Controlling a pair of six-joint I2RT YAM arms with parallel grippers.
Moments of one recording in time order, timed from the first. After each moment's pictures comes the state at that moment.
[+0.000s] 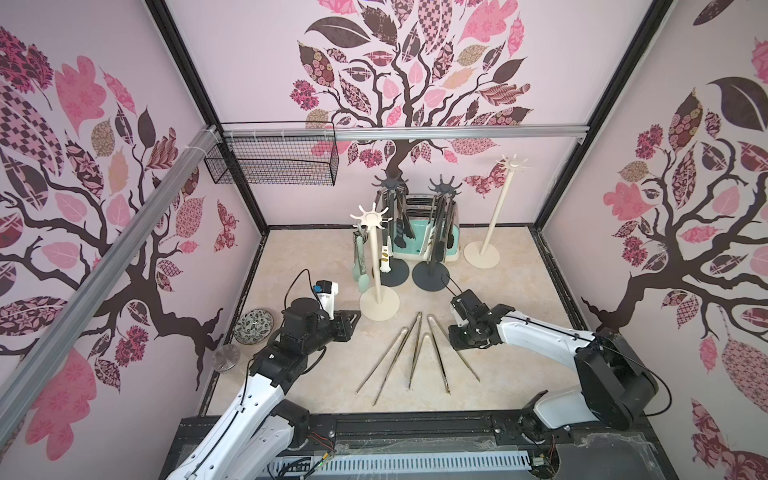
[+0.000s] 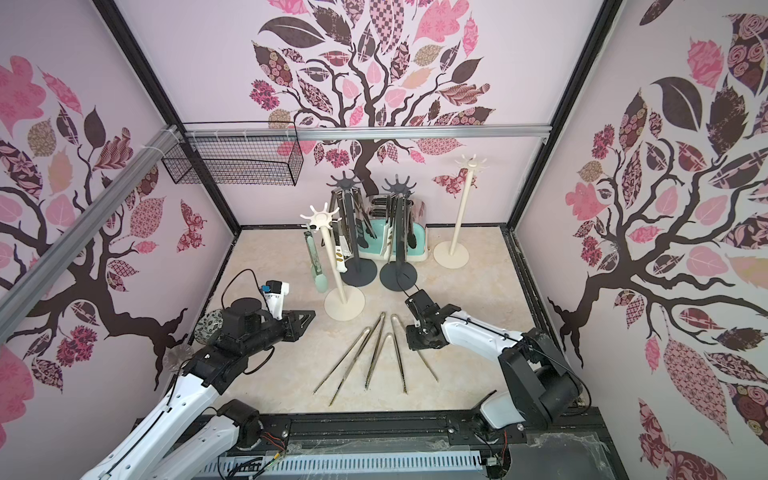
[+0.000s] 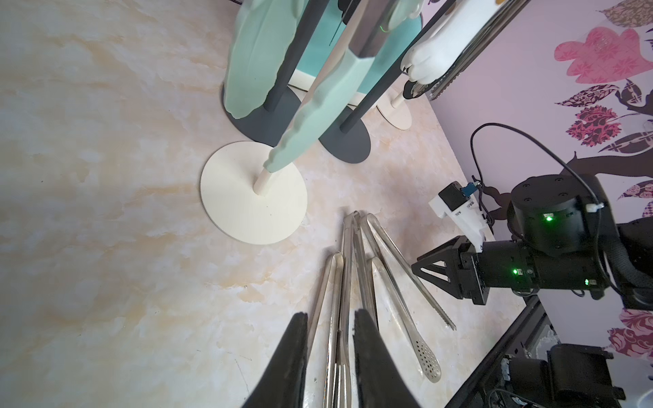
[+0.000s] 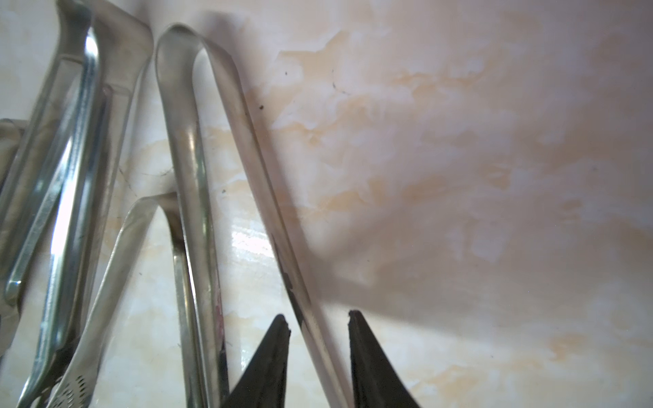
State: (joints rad) left arm -0.41 0.74 0.61 -0.38 0.27 -0.48; right arm 0.59 1.45 0.75 -0.55 -0.05 0.43
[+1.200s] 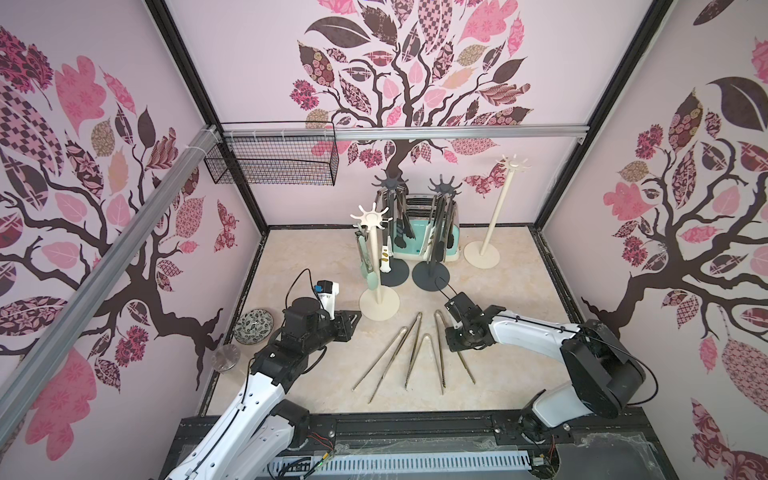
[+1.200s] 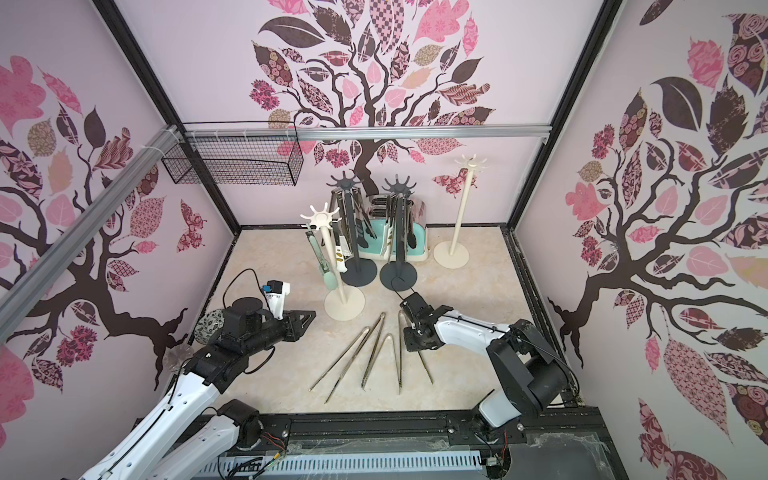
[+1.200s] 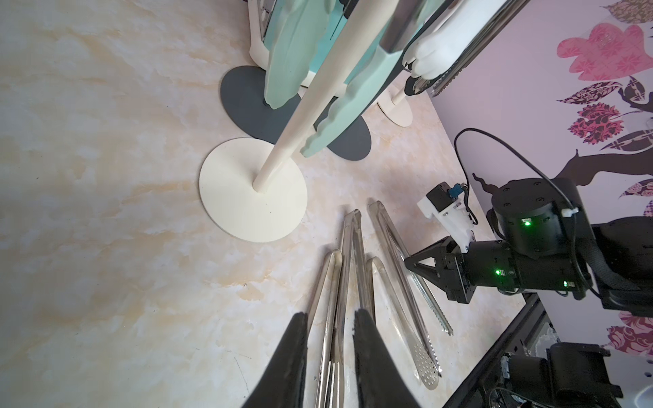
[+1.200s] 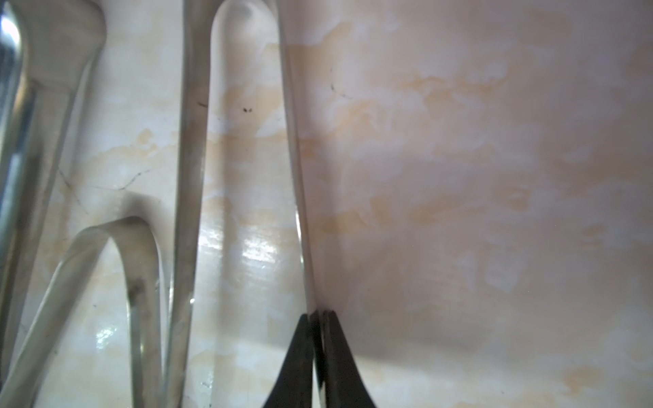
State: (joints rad) left arm -0.41 0.75 0.61 -0.38 0.27 -0.48; right arm 0.61 1.52 0.75 -0.50 0.02 0.43
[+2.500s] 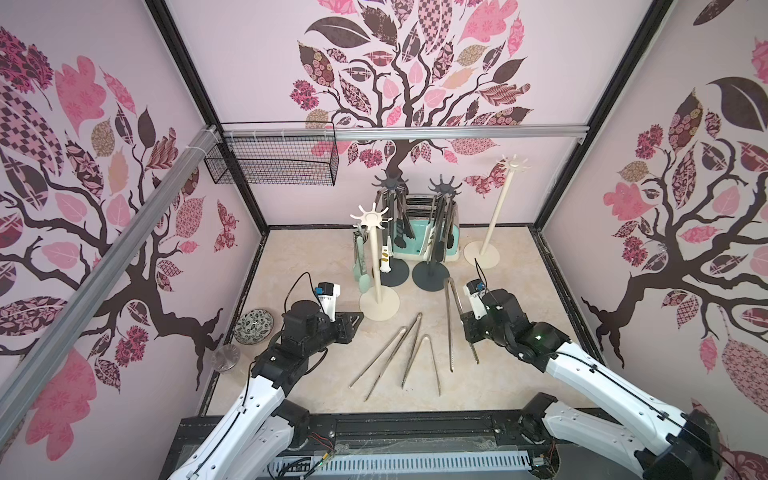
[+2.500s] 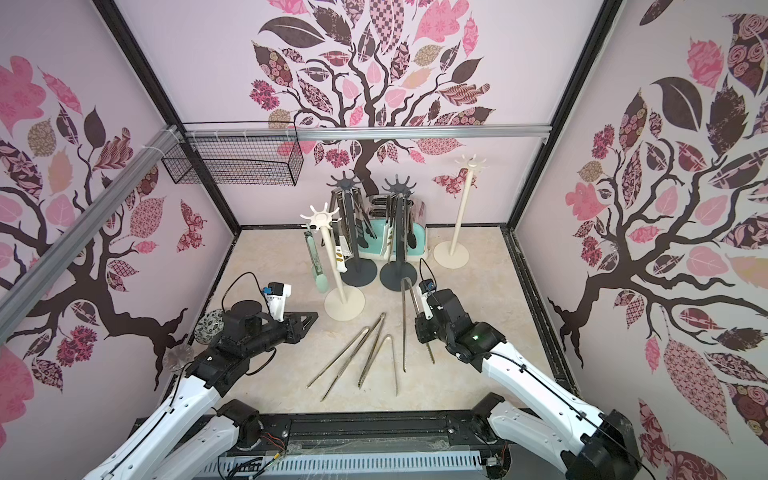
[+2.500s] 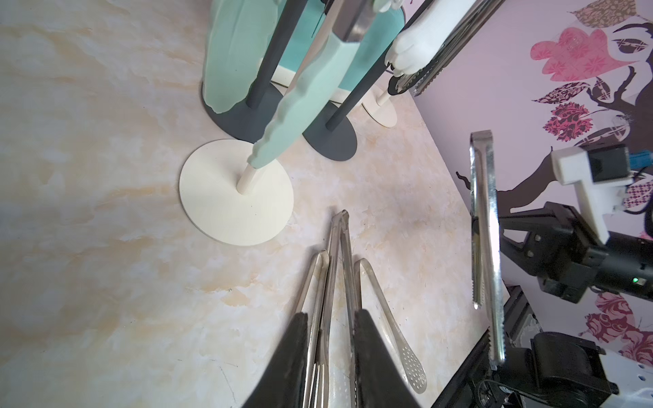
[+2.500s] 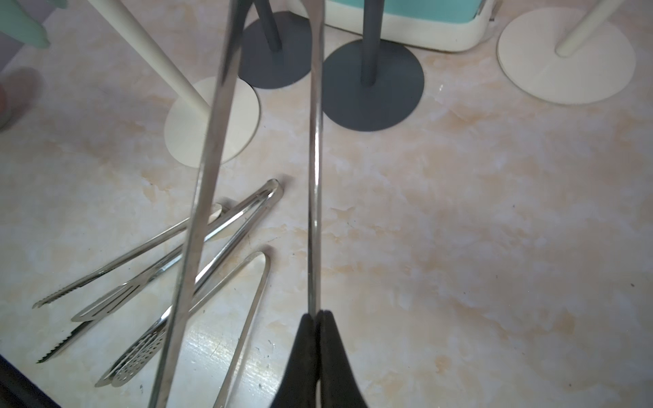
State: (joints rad) left arm -0.41 0.73 0.56 -0.31 0.32 -0.49; right arm 0.61 0.94 0.72 -0.49 0.05 0.23
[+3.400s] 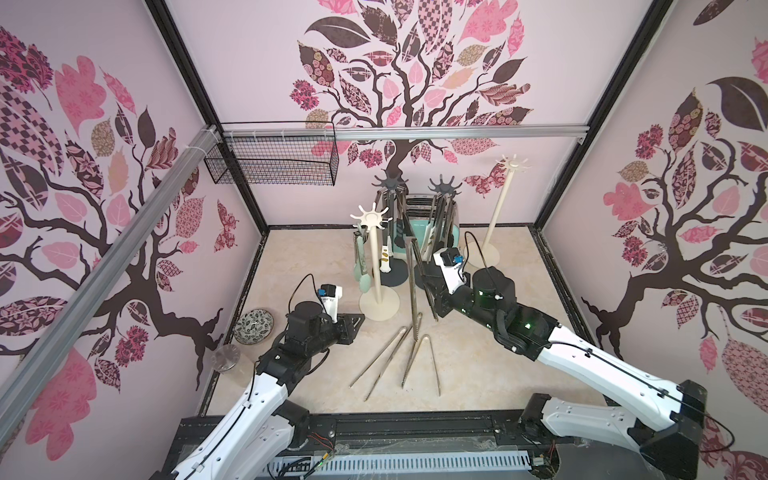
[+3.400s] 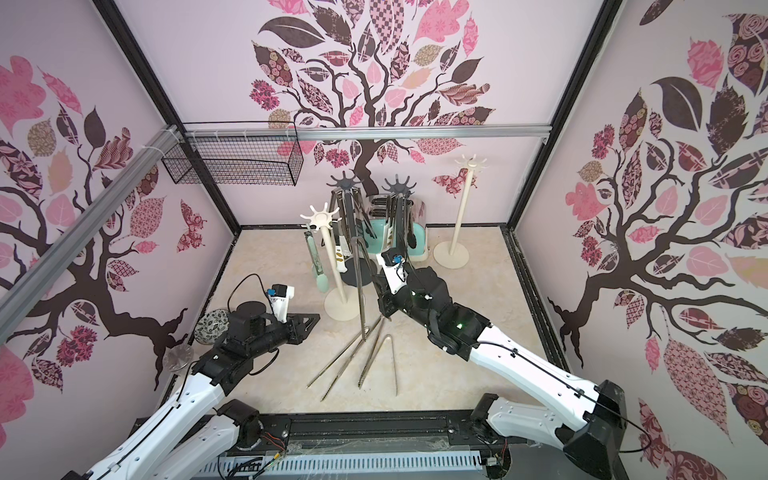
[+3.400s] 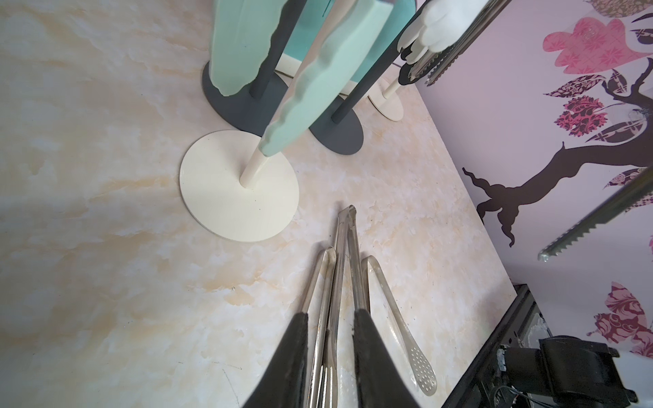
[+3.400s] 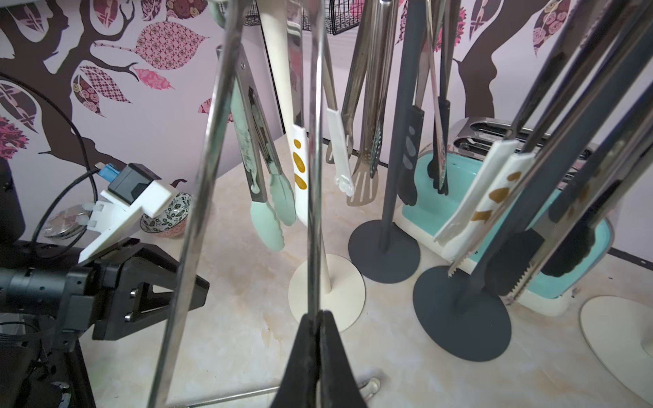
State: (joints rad) left arm -0.41 0.76 0.52 -0.26 0.32 -0.49; right arm 0.83 1.11 1.00 -0.11 0.09 0.13
